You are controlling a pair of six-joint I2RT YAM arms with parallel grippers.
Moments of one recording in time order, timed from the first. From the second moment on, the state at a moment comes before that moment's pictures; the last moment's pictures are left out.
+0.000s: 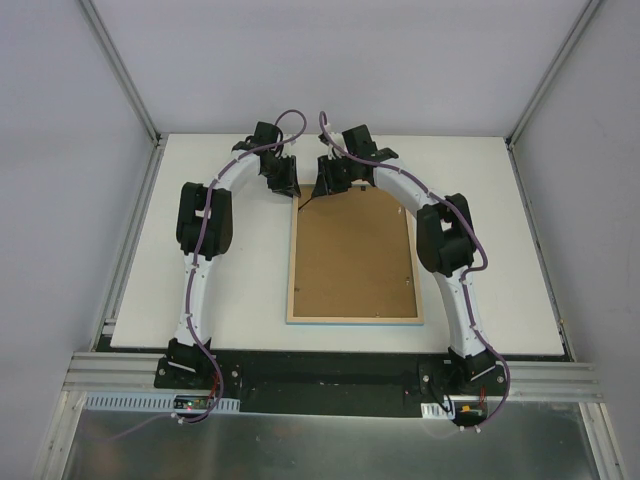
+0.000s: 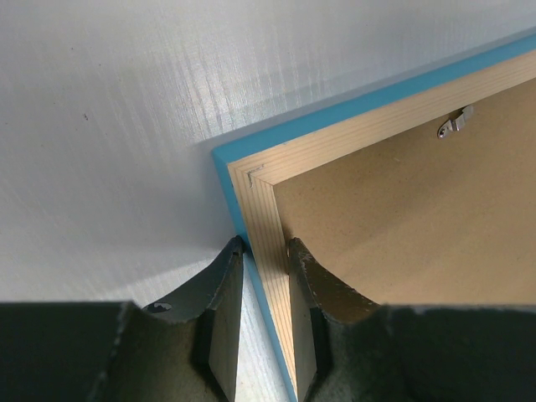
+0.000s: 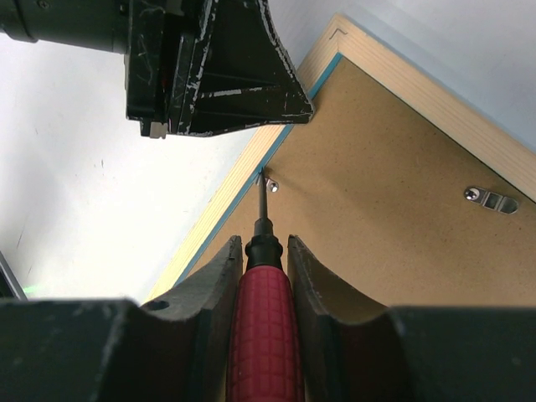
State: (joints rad) left arm -0.25 2.41 2.03 -0.67 0.41 -0.25; right arm 0.50 2.33 2.02 -0.53 -0.54 0.17
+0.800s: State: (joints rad) left arm -0.25 2.41 2.03 -0.67 0.40 -0.25; right arm 0.50 2.32 2.02 -0.59 -0.57 0.14
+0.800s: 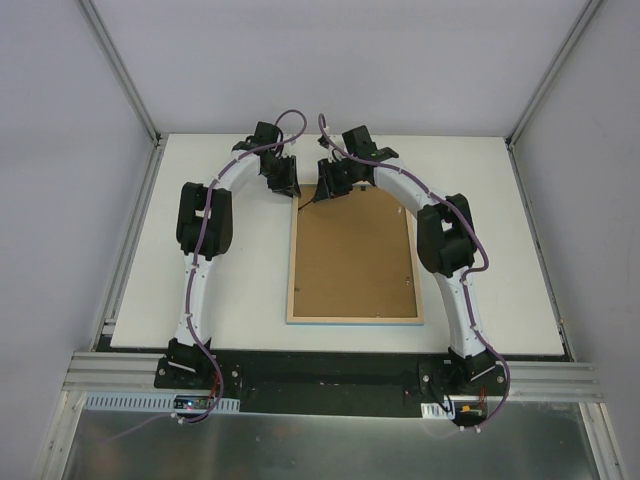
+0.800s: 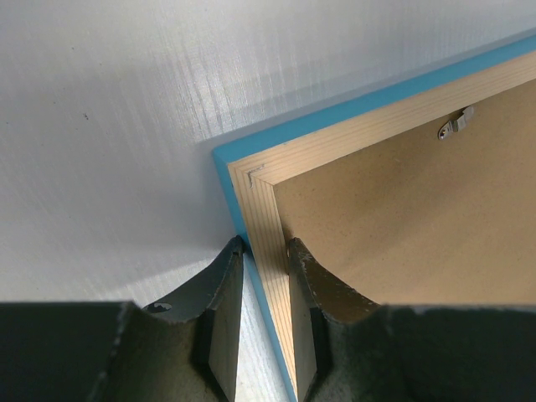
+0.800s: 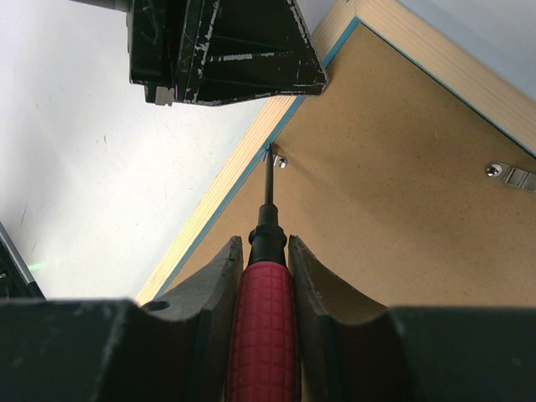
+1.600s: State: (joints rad) left arm -0.25 2.41 2.03 -0.67 0.40 -0.25; right arm 0.53 2.29 2.04 -0.74 -0.61 -0.05
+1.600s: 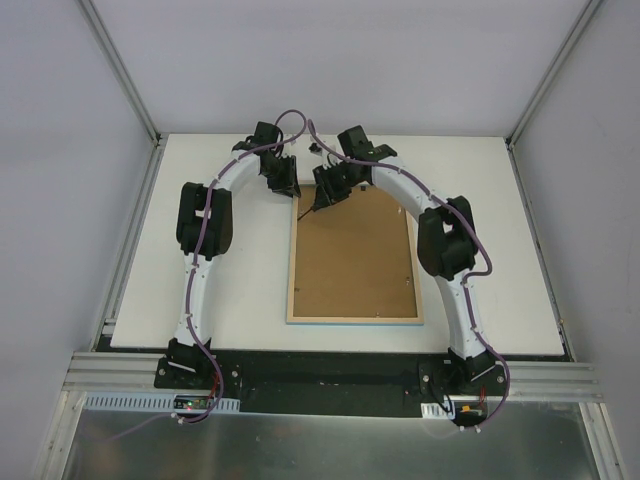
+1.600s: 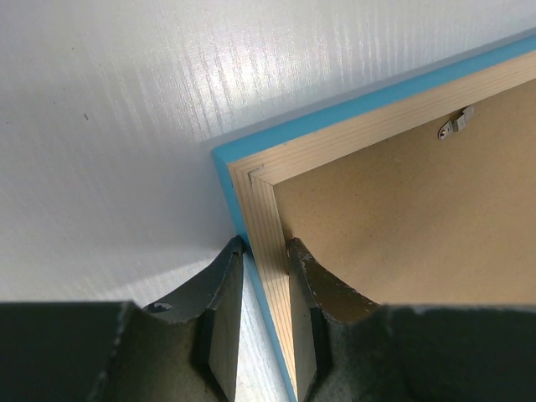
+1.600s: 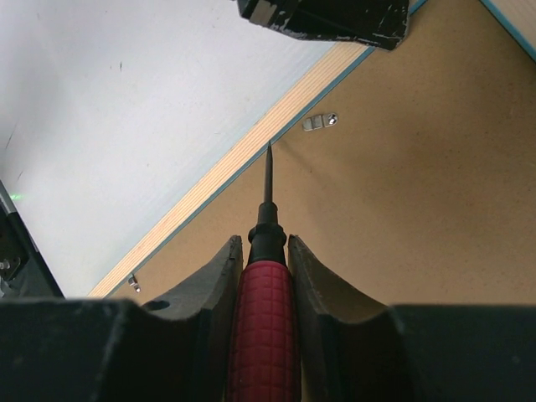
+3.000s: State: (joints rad) left arm -0.27 2.09 1.55 -0.70 0.42 -0.10; right arm 0.75 1.60 1.22 -0.48 -0.45 -0.36
